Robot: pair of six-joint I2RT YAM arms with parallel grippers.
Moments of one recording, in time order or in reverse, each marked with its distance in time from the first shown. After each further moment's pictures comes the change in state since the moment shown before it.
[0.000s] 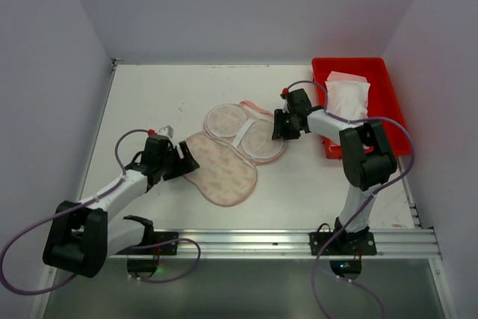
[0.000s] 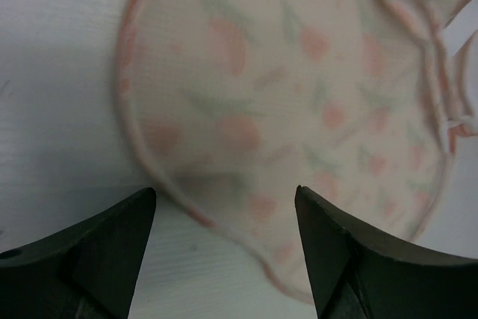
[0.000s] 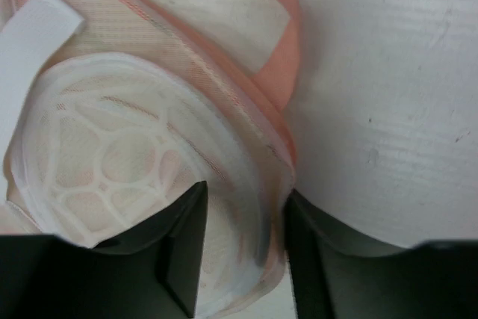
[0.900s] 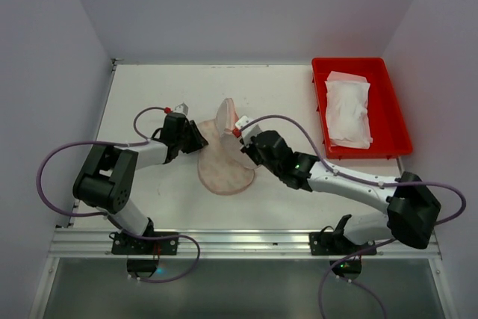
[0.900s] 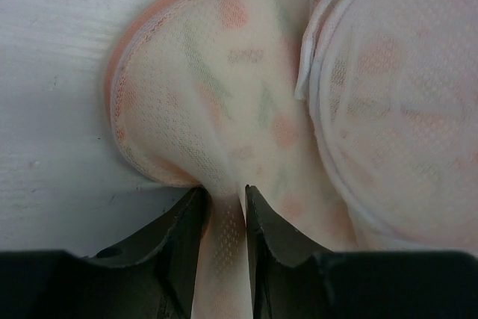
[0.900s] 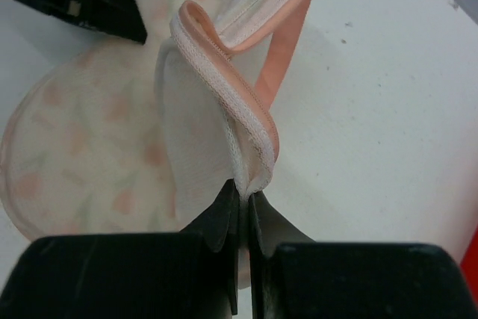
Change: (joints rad) left arm -0.071 0.527 0.267 0.378 -0.023 -0.062; right arm 0.552 -0.579 -0.372 0.341 0.429 -0.408
